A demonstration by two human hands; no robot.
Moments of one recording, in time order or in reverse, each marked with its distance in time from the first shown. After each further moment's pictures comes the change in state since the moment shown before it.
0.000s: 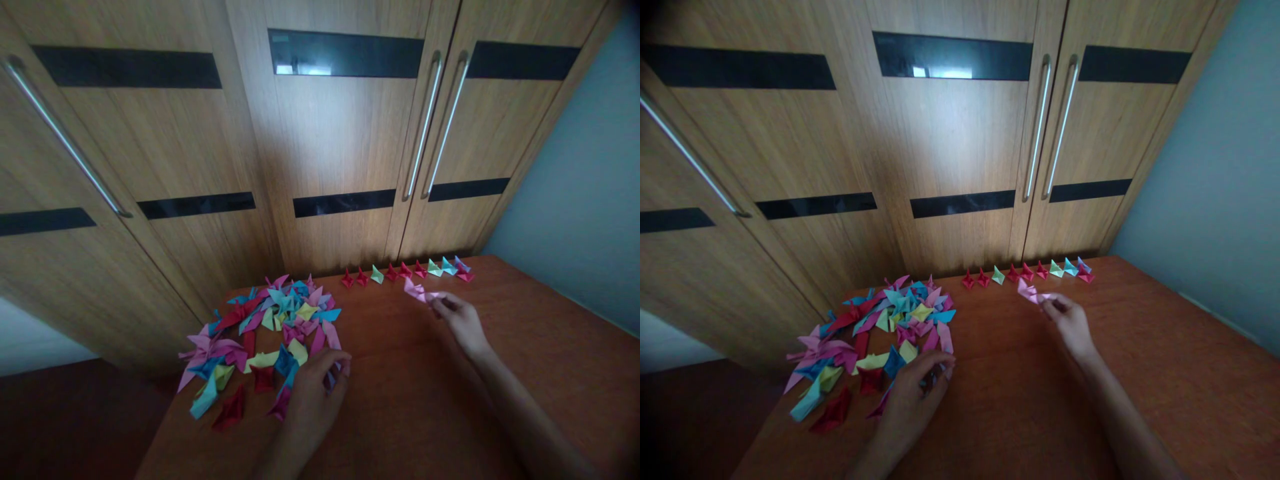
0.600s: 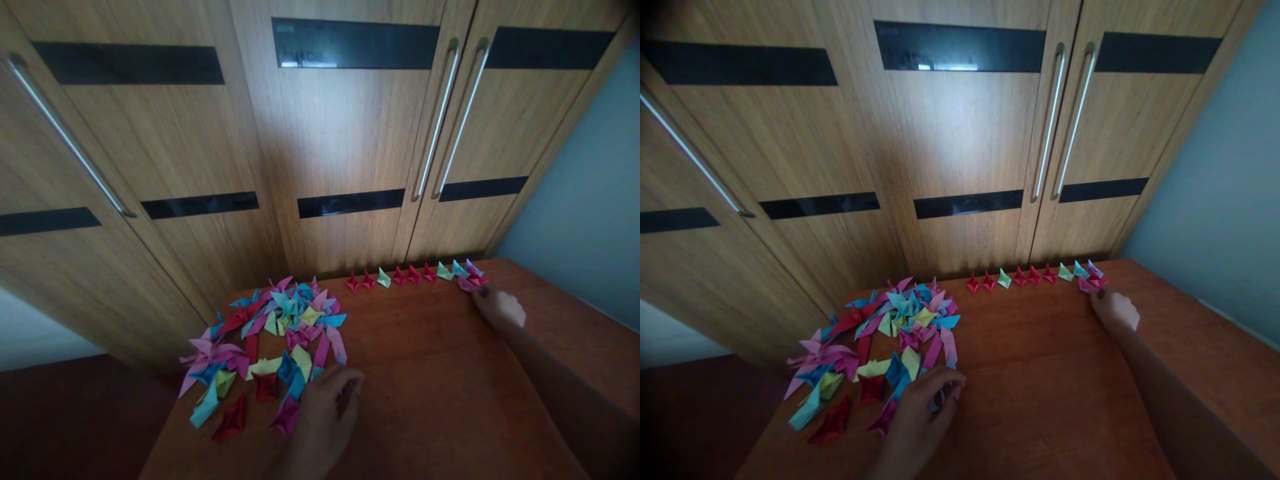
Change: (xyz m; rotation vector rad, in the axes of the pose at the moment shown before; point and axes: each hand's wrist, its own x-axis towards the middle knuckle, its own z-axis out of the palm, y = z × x) left_hand -0.005 -0.002 0.008 0.016 -0.055 0.019; right_hand 0.098 0.102 -0.071 -0.925 0.187 0.339
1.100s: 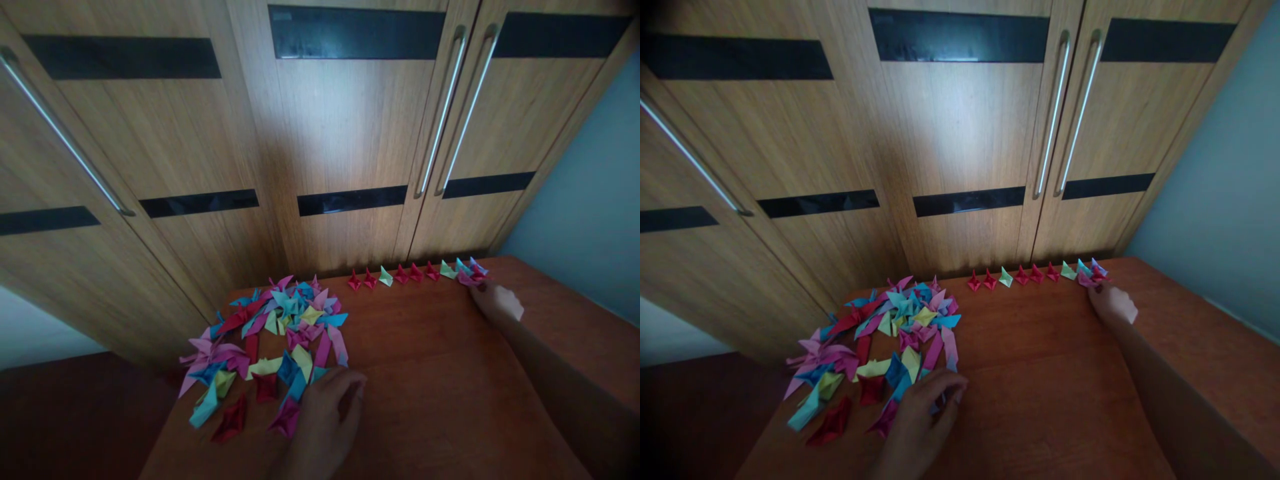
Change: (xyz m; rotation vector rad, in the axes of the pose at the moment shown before) left_hand -0.001 0.004 -0.001 -0.006 -0.022 0.022; right_hand 0.005 -0.016 0.001 -0.033 -0.038 0.037
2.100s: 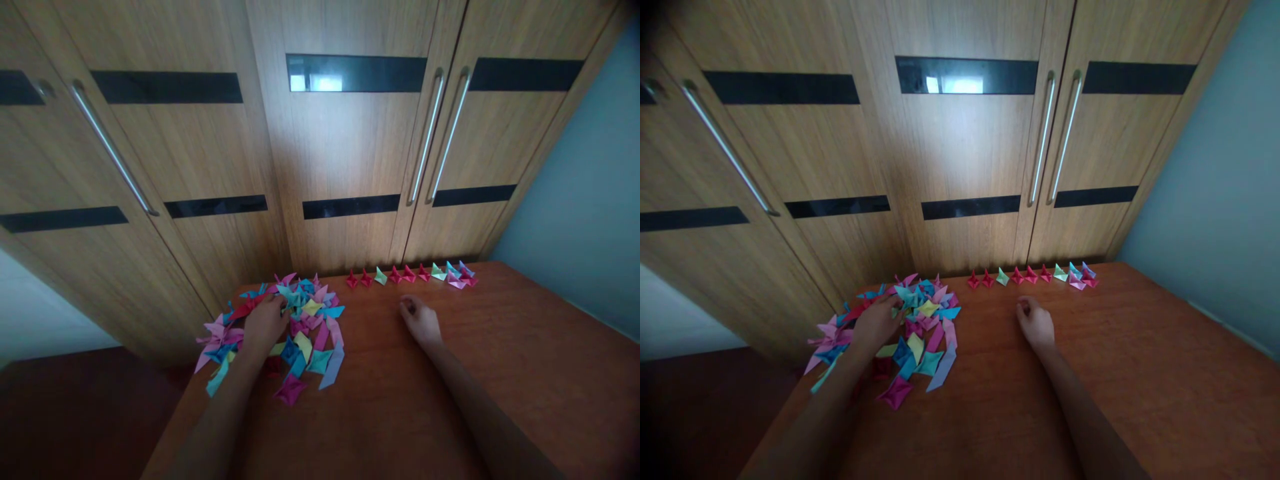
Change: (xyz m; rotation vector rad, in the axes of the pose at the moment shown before) left_hand 0.062 -0.074 -0.106 0.935 0.144 -0.288; right_hand -0.150 -0.086 0.022 0.518 -0.019 -0.507
